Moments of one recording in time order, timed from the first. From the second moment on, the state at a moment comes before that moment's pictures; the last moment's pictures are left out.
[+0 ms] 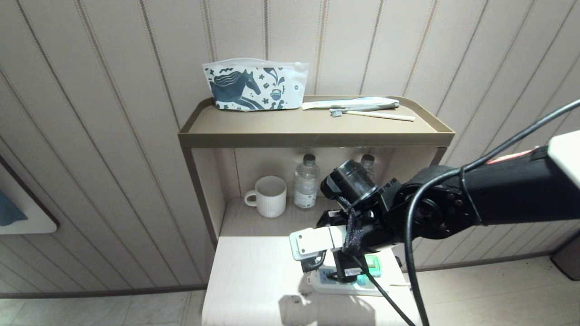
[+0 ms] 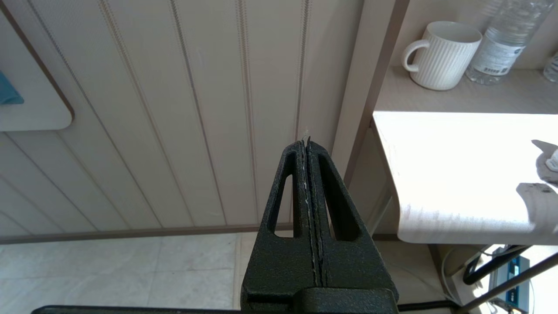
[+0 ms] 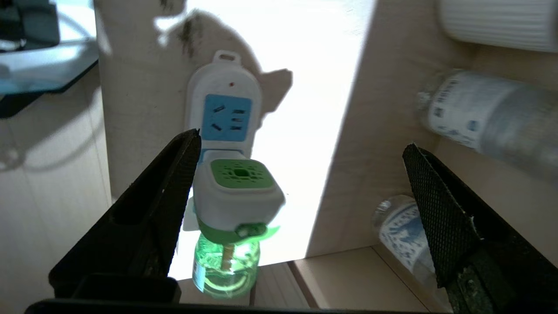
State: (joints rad) left arm -0.01 0.00 0.00 0.03 0.00 0.00; right arm 0.69 1.93 -1.32 0.32 -0.05 -1.09
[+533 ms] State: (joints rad) left arm -0.01 0.00 0.00 0.03 0.00 0.00; right arm 0.71 1.66 -1.33 0.31 -0.05 -1.03
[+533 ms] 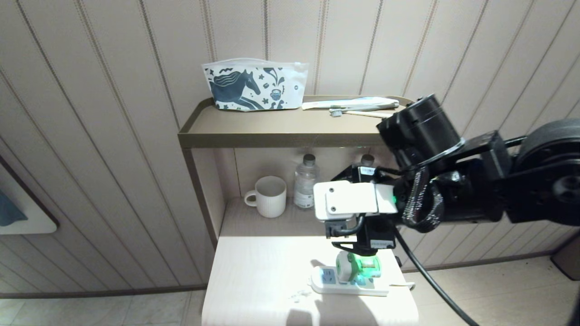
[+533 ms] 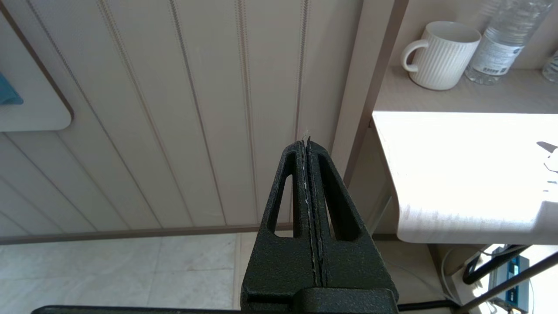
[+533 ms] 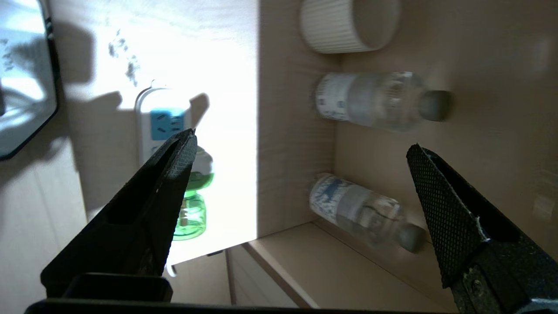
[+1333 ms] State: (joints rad) left arm -0.01 0.00 0.00 0.03 0.00 0.00; right arm 0.63 1.21 -1.57 0.26 -0.26 -0.33
